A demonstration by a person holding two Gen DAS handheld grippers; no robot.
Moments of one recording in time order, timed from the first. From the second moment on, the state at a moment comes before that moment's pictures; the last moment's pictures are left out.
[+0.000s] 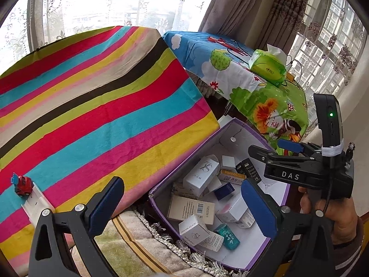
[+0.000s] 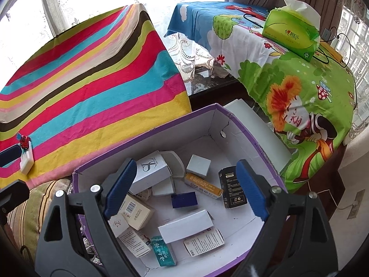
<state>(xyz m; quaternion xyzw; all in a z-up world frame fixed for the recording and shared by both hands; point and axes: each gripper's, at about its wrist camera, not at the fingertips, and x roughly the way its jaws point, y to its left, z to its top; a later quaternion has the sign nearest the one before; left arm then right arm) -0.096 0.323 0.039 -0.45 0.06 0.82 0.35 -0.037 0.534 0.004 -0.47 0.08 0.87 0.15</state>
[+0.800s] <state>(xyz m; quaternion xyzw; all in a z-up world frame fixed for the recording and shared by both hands) -0.126 0.257 0.043 -0.44 0.05 0.85 0.27 -0.064 0.469 0.009 -0.49 0.03 0.87 0.09</state>
